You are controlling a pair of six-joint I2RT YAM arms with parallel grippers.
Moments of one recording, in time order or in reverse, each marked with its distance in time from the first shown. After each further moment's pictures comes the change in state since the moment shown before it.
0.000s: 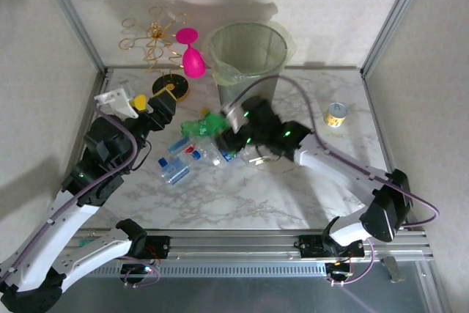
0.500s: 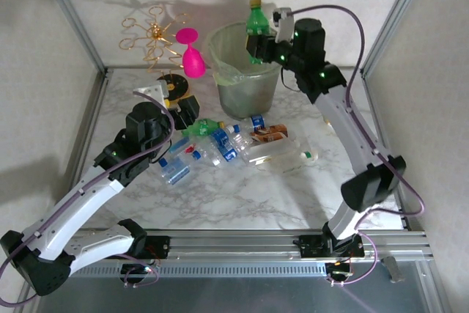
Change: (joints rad) left arm -0.013 0.192 -0.042 0.002 0.035 0.018; right arm -0.362 0.279 0.612 0.087 -0.048 0.163
